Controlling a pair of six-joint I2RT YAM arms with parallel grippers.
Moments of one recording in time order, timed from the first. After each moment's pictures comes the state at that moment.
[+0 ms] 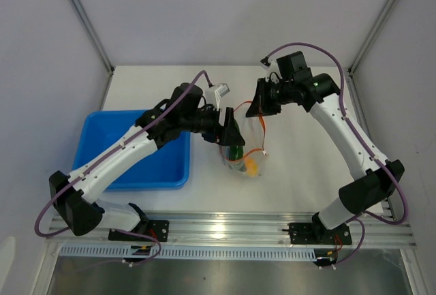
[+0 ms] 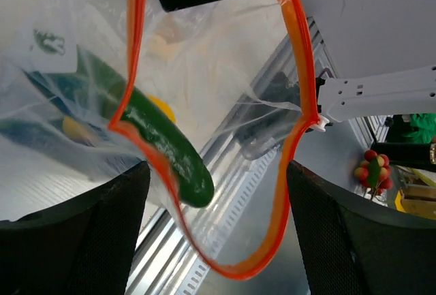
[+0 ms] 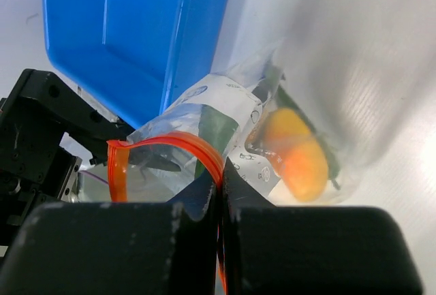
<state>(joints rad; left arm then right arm) -0.73 1.34 1.32 -0.57 0.49 -0.51 0.47 1.57 1.74 -0.99 -0.46 0.45</state>
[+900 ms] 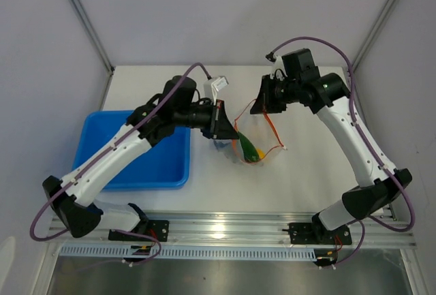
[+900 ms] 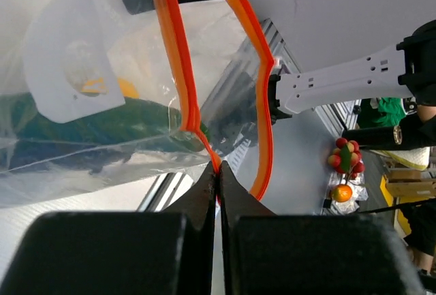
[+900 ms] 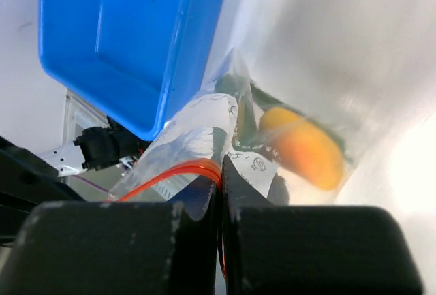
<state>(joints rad) -0.73 1.34 1.43 -0.61 0.59 -0.52 0.49 1.54 1.83 -1.06 -0.37 0.43</state>
